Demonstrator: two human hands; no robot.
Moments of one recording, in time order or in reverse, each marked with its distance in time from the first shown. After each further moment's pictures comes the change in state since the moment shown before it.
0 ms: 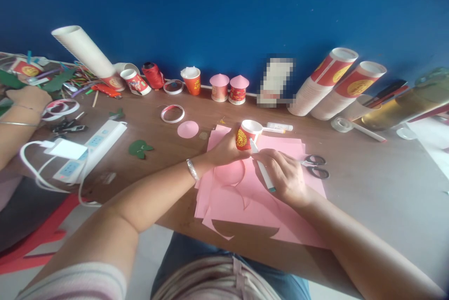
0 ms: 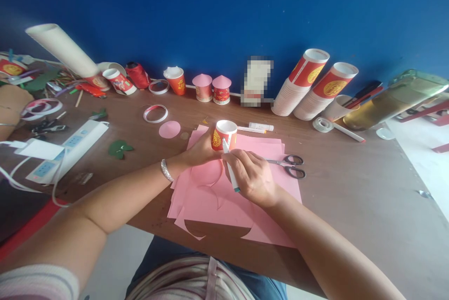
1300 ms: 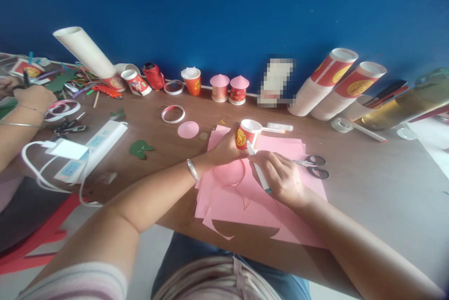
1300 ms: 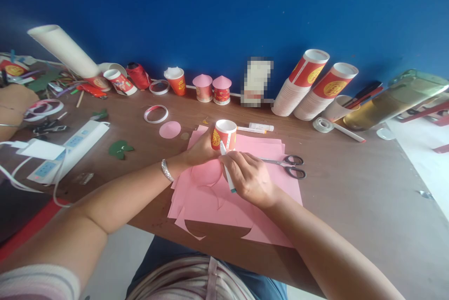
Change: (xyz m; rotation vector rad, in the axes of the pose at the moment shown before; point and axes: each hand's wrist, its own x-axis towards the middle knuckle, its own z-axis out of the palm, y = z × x) left_hand 0.001 0.001 0.001 -0.002 0.039 0.020; right_hand 0.001 -0.003 0.005 -0.027 -0.020 -0.037
